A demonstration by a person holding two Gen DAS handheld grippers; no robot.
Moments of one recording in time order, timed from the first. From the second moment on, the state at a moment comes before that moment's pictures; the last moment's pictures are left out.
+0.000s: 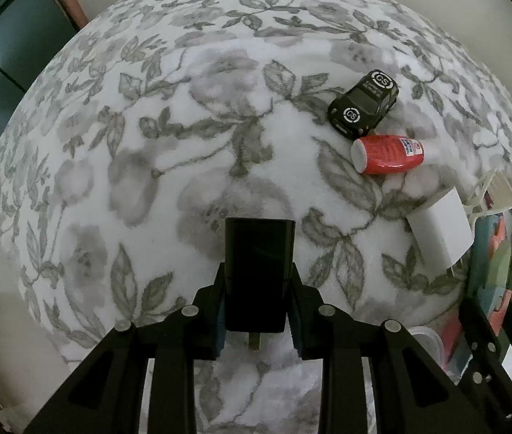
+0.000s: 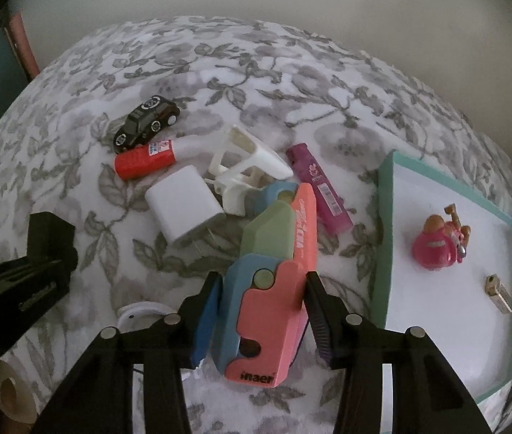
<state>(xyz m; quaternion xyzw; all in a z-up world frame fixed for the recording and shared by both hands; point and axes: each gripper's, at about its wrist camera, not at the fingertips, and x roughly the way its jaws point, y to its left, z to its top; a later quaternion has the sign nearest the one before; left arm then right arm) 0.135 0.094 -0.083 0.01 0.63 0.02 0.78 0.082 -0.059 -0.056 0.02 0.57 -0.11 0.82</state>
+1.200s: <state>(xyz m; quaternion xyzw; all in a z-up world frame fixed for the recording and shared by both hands) 0.132 0.097 -0.050 0.00 0.60 -0.01 0.80 0.069 -0.076 -0.040 0.07 0.56 -0.11 0.82</state>
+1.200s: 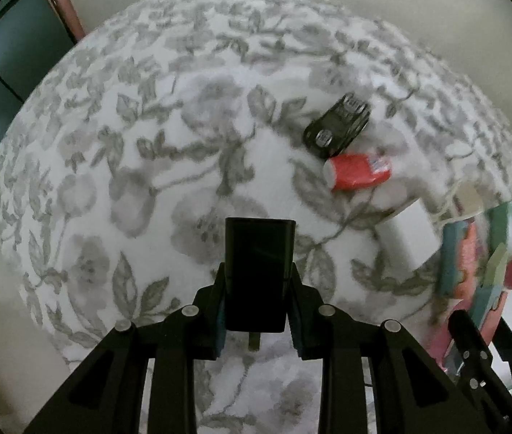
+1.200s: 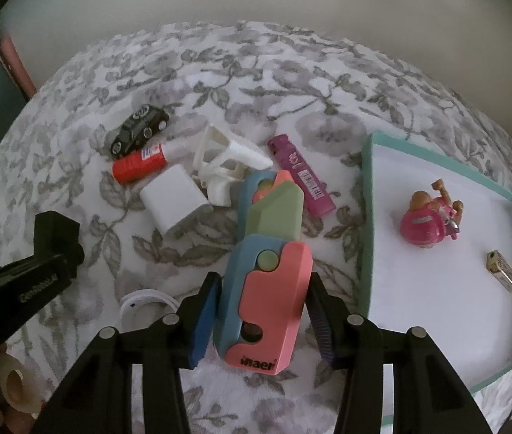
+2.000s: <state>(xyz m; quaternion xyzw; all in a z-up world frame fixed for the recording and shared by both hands) 0.122 0.082 -0.065 0.01 0.62 -0.03 0.78 0.062 -0.087 -0.059 0.10 0.59 -0.09 0.80</state>
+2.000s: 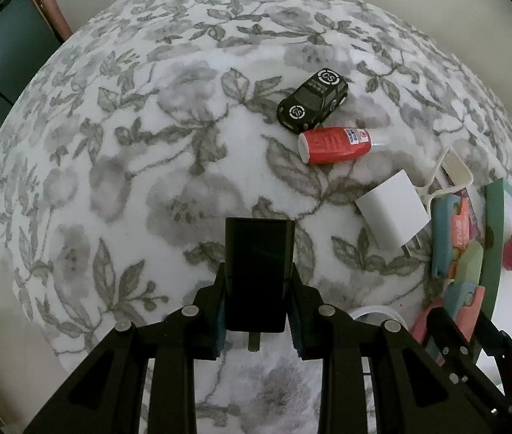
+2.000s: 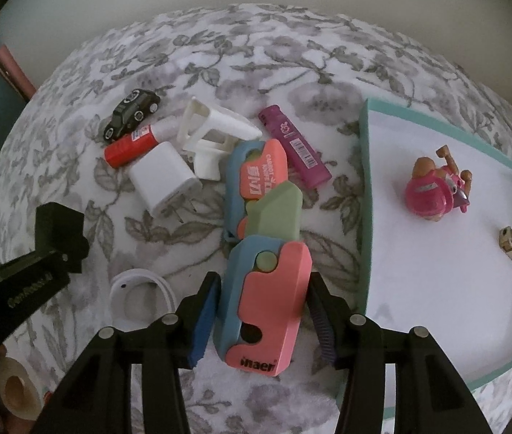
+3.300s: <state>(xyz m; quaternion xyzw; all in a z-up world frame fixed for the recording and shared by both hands) 0.055 -0.088 0.022 0.07 0.53 -0.23 0.82 -0.023 -0.267 0.050 0.20 0.45 -0.29 0.82</state>
